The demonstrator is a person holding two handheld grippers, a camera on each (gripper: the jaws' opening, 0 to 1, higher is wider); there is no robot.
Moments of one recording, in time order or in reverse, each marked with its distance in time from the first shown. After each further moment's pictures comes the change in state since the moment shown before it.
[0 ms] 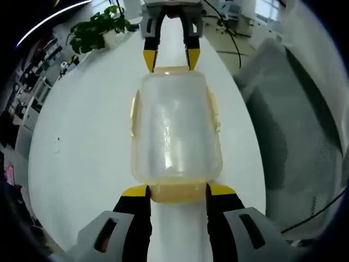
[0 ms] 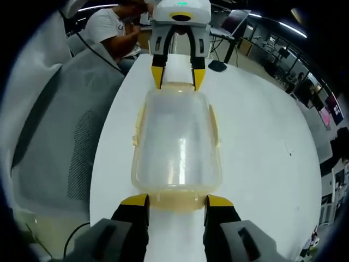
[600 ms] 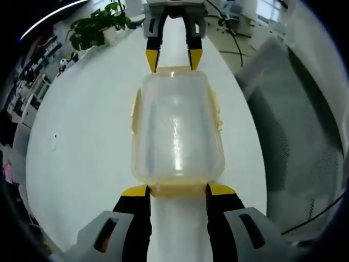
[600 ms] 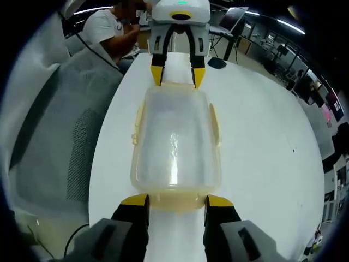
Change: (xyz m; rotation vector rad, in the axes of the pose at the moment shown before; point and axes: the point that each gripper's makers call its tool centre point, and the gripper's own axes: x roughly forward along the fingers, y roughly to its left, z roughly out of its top) left arm 0.006 -0.001 -0.001 -0.023 0.001 -0.015; right arm 0.006 0.000 -0.005 0.005 0.002 0.005
